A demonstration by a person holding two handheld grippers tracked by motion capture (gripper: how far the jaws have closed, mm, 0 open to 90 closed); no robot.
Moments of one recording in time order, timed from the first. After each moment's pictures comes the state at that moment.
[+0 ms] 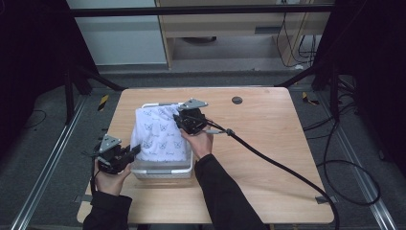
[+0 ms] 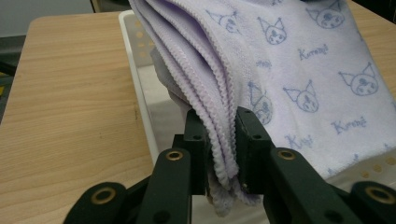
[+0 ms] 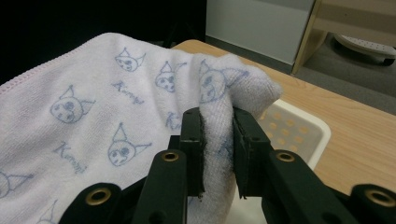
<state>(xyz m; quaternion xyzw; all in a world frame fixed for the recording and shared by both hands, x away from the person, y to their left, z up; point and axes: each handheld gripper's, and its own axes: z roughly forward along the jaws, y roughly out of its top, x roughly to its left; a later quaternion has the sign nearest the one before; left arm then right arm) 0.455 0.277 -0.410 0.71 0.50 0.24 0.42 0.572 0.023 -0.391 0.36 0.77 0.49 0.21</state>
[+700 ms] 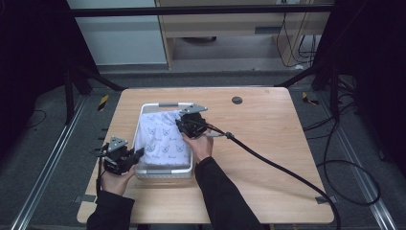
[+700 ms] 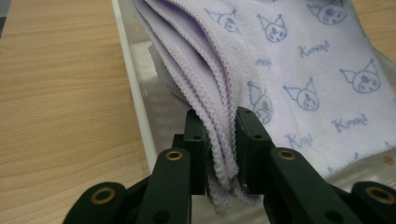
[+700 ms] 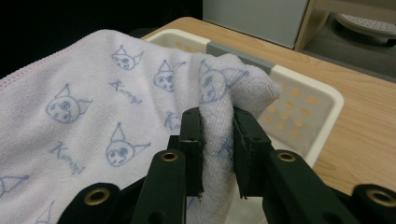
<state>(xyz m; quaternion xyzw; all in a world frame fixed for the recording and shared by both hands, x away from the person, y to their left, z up) 0.465 0.271 -0.429 0.73 0.51 0.23 0.39 0.580 0.023 -0.420 0.38 0.77 0.47 0.20</state>
